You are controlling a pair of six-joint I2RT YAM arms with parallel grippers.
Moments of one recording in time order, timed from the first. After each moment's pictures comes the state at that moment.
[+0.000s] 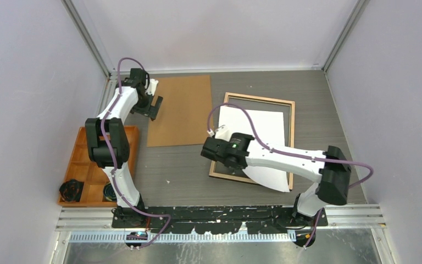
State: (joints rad) left arm -0.03 1.91 1.59 -0.82 -0.10 0.29; right arm 1.16 1.60 1.35 -1.19 0.49 0.62
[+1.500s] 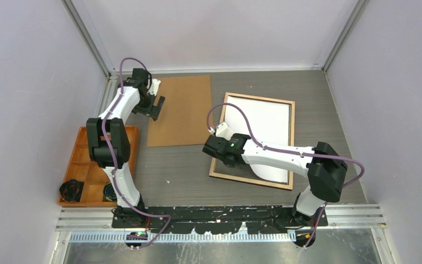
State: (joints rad) left arm -0.05 1.91 1.59 -0.82 -0.09 0.28; right arm 1.08 1.63 1.21 -0.97 0.70 0.45
